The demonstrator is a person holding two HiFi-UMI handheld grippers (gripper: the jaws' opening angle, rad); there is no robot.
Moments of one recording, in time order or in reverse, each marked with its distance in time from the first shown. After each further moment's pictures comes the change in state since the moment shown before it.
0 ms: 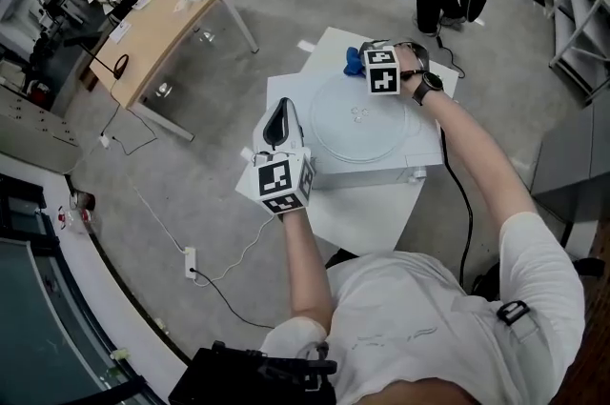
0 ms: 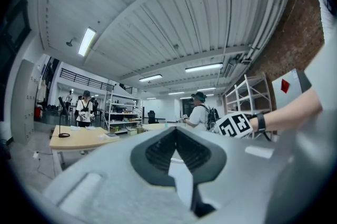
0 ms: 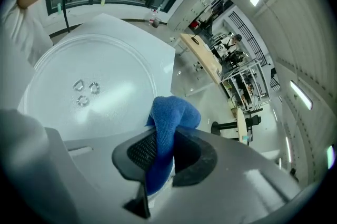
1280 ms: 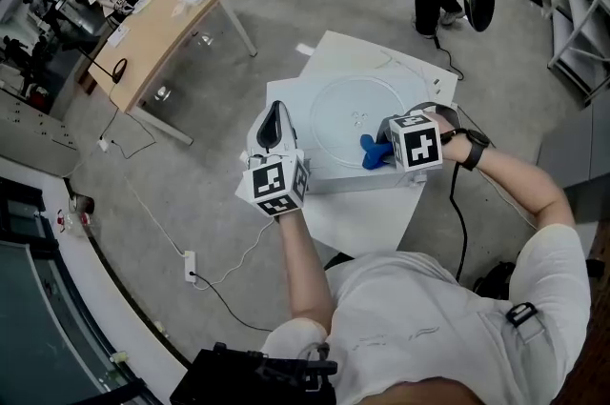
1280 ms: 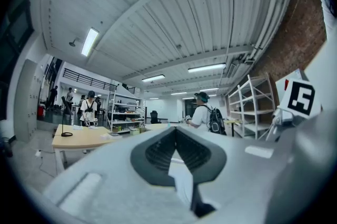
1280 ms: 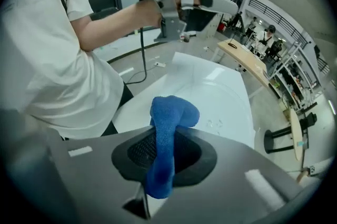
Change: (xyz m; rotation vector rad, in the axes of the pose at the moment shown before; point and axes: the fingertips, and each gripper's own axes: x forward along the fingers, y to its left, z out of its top) left arm 0.000 0.004 0.005 -0.028 0.005 0.010; right arm -0.138 0.191 0.045 0.023 -0.141 0.497
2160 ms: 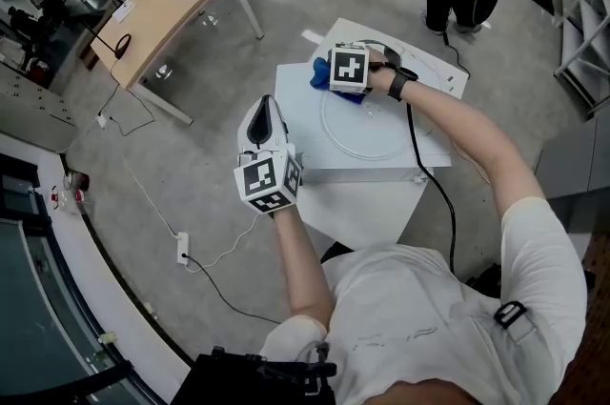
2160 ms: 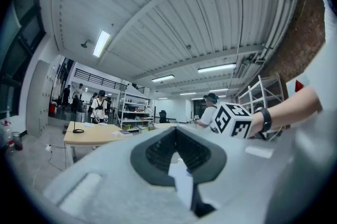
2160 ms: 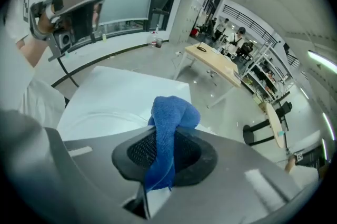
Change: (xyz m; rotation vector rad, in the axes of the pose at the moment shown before) left arm -0.019 0.044 -0.005 -0.040 -0.004 0.100; right arm 0.052 -0.225 0.055 0.146 -0.004 -0.295
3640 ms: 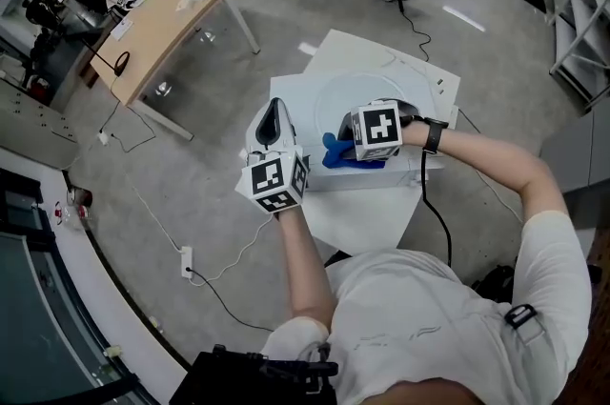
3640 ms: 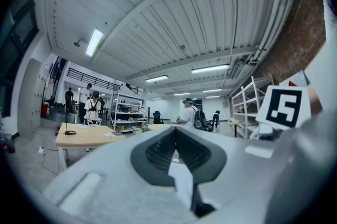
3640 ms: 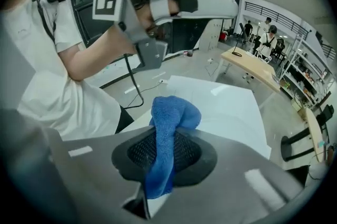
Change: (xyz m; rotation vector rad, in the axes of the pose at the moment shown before) left arm 0.011 -0.033 0.005 0.012 0.001 -0.072; right arm -0.072 0.182 -0.001 -0.051 -0.163 0.417
